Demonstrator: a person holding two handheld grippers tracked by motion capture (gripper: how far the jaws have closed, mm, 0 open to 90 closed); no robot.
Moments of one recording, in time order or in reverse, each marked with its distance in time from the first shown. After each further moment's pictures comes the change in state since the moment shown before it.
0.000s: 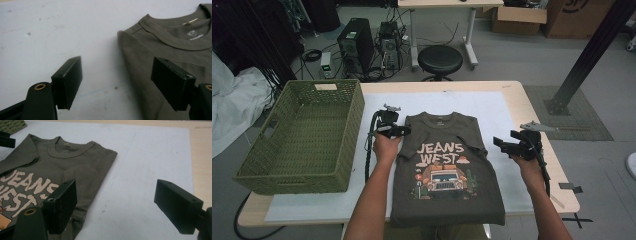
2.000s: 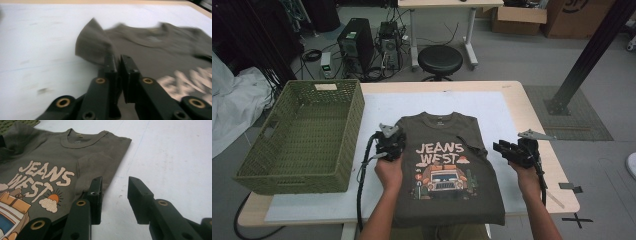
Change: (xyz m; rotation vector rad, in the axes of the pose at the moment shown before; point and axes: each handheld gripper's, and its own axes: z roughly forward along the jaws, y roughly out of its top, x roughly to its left) left arm -0.049 -0.051 -0.060 -0.196 -0.086 -0.043; right arm 0.011 -0.020 -0.003 0.014 0.071 0.032
